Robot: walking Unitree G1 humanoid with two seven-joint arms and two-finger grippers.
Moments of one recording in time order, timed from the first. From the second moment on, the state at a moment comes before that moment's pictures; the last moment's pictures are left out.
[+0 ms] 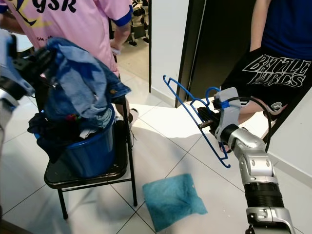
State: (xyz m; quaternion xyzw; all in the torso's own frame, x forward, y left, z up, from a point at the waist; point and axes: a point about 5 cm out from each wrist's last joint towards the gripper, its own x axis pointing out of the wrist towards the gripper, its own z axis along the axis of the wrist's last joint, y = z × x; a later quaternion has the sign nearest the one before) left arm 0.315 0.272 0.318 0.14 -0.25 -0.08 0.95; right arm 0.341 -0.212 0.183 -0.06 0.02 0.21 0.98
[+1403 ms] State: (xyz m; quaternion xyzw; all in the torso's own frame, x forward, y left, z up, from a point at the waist) left arm 0.322 0.251 0.267 0.09 -0.18 0.01 0.98; right arm 0.334 -0.152 0.187 0.00 -0.05 0.35 0.93
